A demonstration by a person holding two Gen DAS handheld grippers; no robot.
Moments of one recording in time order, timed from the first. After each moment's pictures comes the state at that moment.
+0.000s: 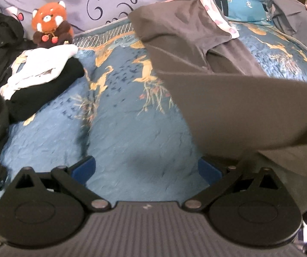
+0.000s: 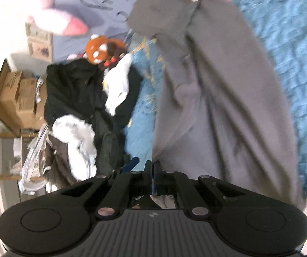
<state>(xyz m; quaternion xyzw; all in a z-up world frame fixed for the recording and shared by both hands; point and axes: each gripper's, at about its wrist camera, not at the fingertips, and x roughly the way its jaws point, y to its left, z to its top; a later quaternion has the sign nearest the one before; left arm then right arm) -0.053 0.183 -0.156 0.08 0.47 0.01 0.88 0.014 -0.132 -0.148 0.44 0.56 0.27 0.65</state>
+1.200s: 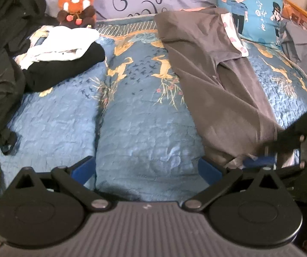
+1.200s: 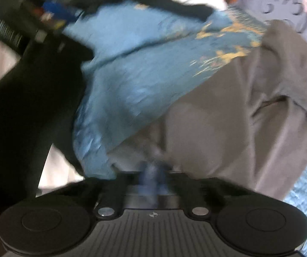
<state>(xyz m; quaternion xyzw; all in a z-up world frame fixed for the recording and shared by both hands) -0.095 0.227 -0.123 -0.01 0.48 0.03 0.88 -0.029 0.042 -0.184 -0.30 0.46 0.45 0.71</state>
